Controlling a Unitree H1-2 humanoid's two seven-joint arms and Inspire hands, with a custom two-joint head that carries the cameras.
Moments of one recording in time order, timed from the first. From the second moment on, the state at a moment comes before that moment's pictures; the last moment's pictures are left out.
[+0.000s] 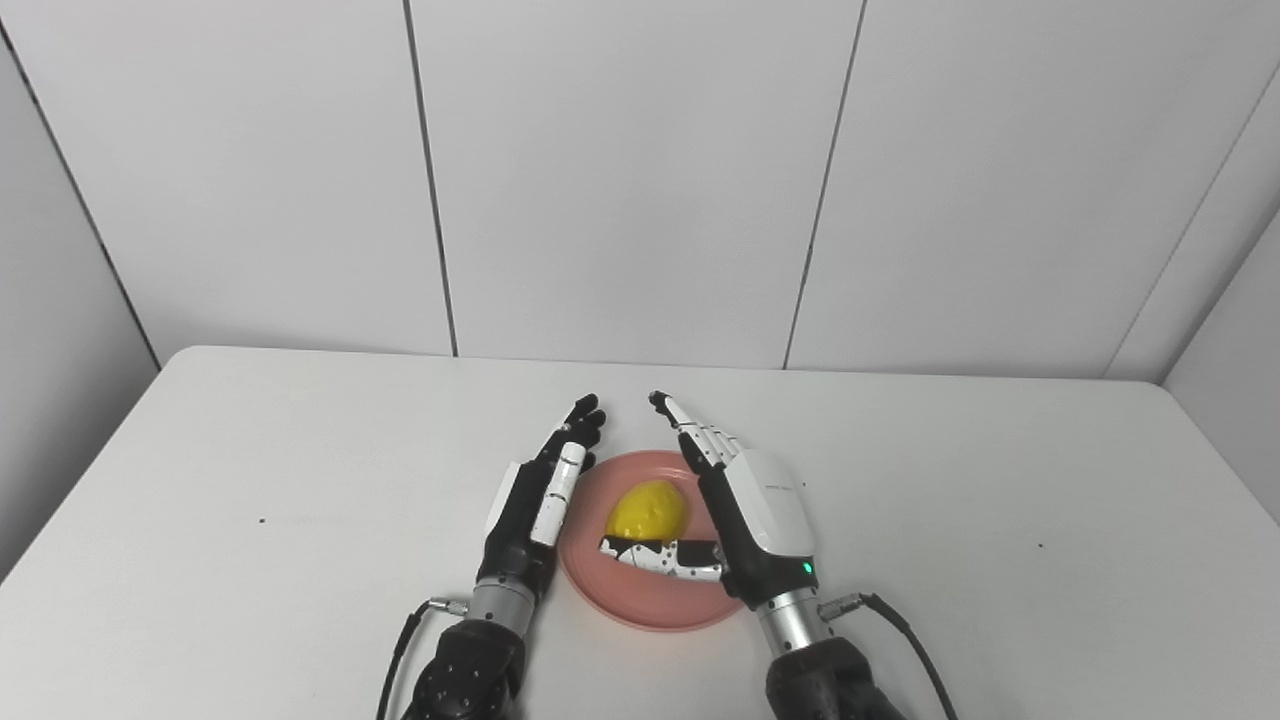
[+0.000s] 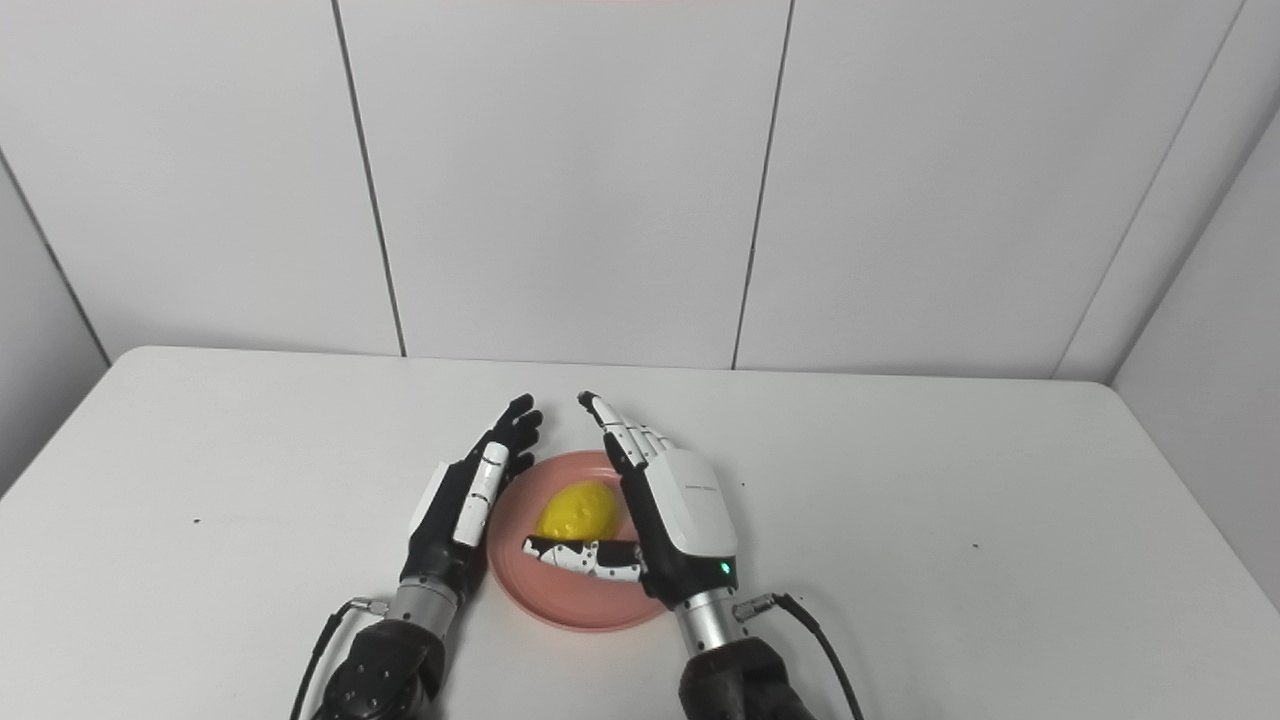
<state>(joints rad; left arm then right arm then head) -0.39 -0.08 -0.09 0.37 0.03 -0.14 -0.03 -0.36 -0.08 0.36 0.20 -0.70 -0.13 -0.33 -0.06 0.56</state>
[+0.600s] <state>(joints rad) -0.38 -0.06 -0.07 0.36 0.01 -0.15 -0.04 -0.29 -0.03 0.18 0.12 -0.43 -0.13 -0.28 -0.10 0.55</state>
